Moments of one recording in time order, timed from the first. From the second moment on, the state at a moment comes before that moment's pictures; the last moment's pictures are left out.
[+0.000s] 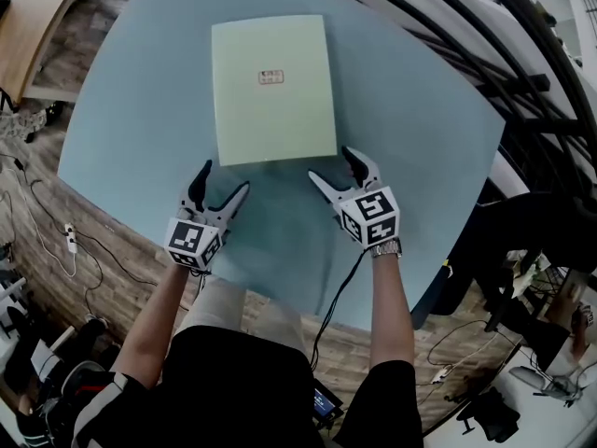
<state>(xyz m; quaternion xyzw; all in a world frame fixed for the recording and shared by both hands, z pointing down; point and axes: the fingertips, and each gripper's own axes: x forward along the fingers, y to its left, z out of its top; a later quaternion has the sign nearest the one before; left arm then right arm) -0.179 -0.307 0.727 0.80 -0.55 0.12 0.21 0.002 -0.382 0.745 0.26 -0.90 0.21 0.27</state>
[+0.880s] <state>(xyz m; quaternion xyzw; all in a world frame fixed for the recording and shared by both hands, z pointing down) -0.174 -0.320 0.750 0.83 -0.49 0.16 0.22 -0.019 -0.394 0.766 0.25 -0.90 0.19 0.30</state>
